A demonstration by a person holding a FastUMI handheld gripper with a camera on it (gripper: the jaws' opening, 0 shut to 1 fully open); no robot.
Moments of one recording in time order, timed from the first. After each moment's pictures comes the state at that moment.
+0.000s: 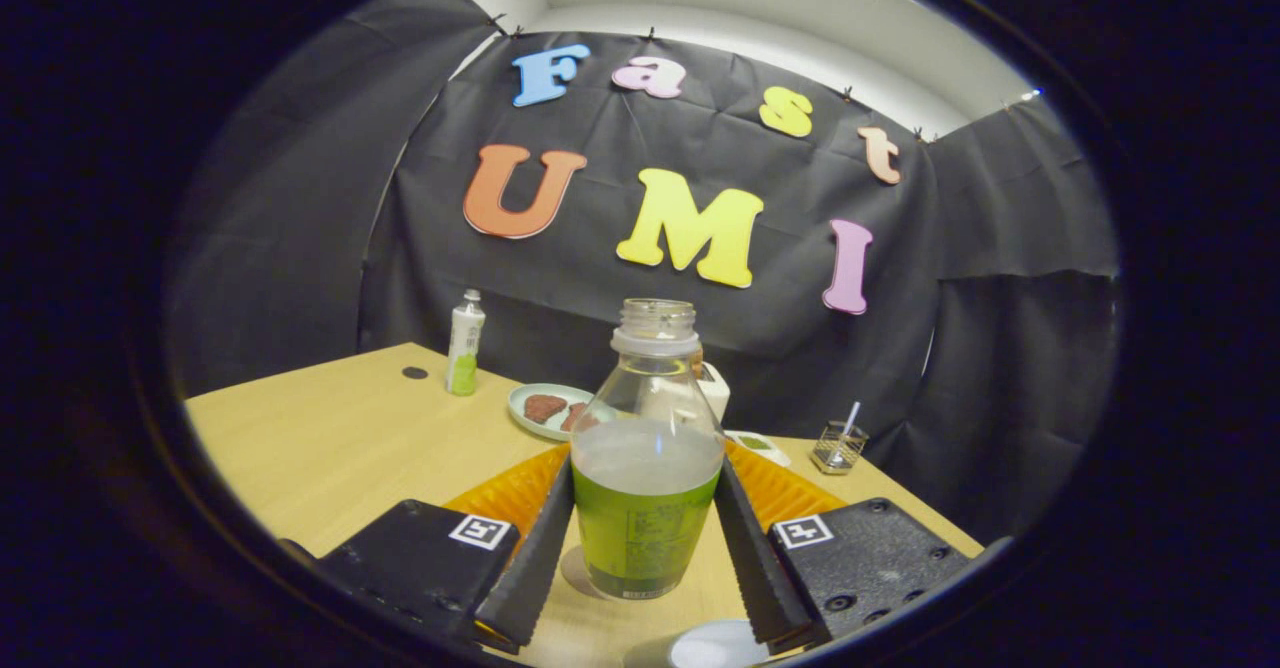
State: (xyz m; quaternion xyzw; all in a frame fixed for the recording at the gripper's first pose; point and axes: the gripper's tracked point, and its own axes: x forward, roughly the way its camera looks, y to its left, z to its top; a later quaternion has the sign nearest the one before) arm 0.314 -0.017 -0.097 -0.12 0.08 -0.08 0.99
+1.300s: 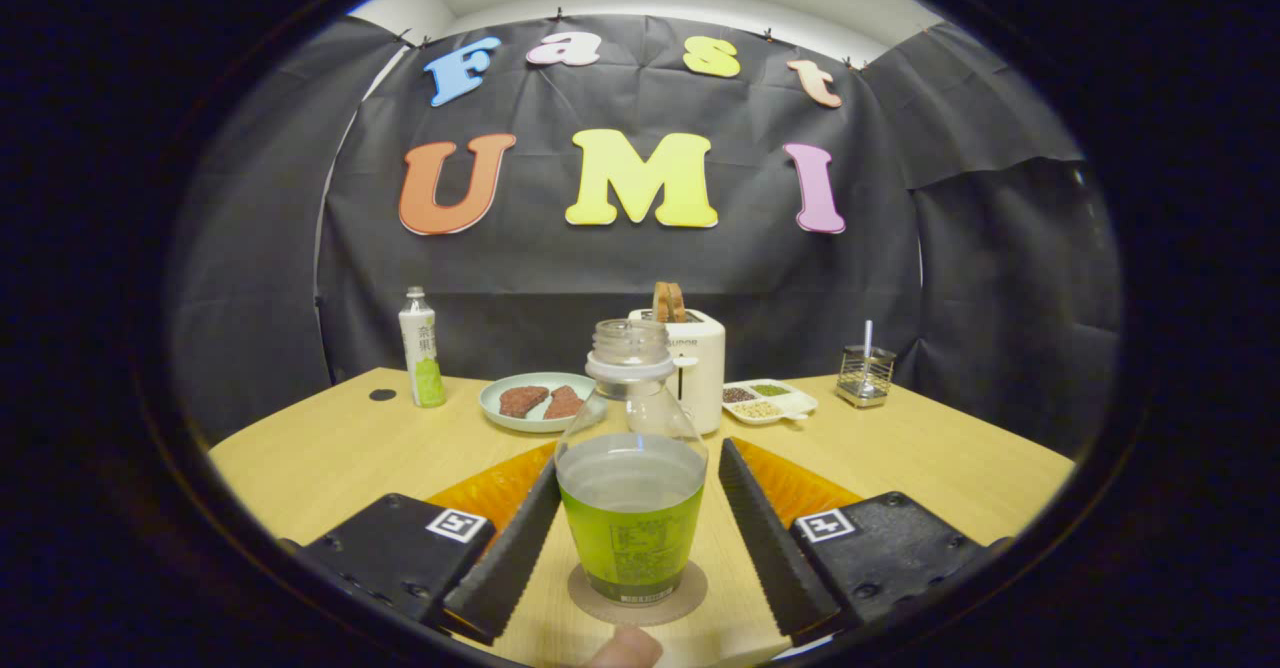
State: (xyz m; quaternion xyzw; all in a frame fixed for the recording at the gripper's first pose) arm 0.365 -0.037 -0.143 0.01 0.09 -0.10 0.99
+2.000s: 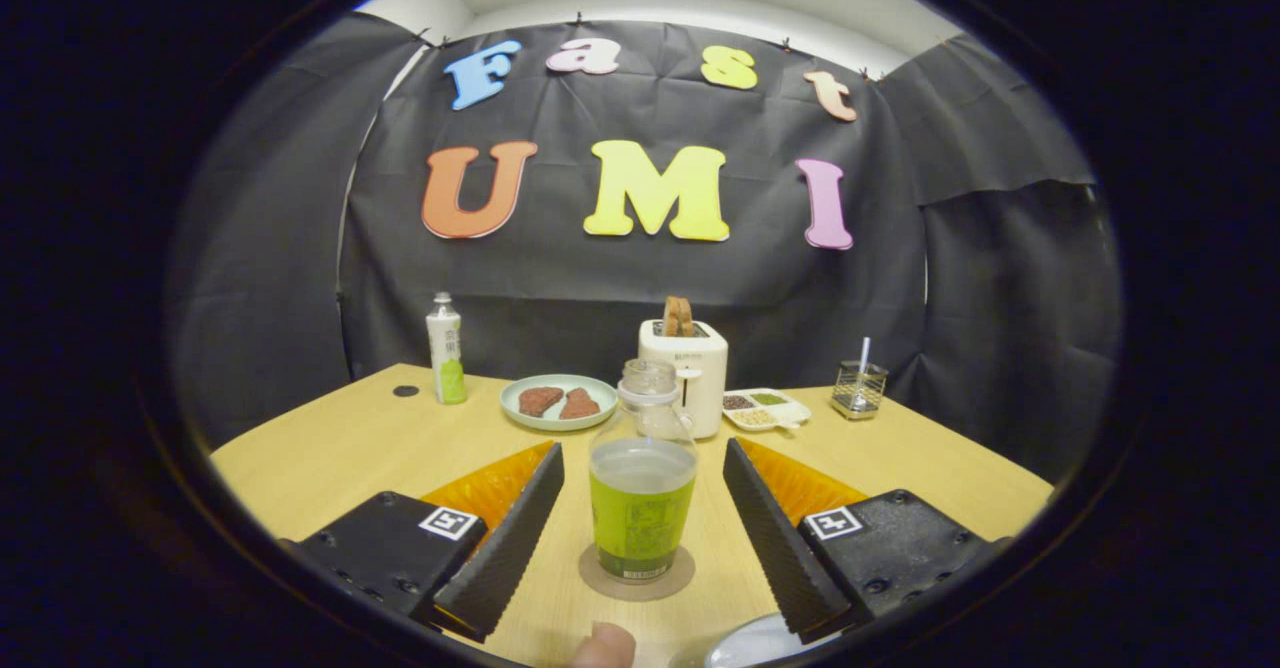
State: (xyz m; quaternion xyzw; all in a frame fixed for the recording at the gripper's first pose) arm 0.318 -0.020 -0.111 -0.02 0.09 -0.08 0.99
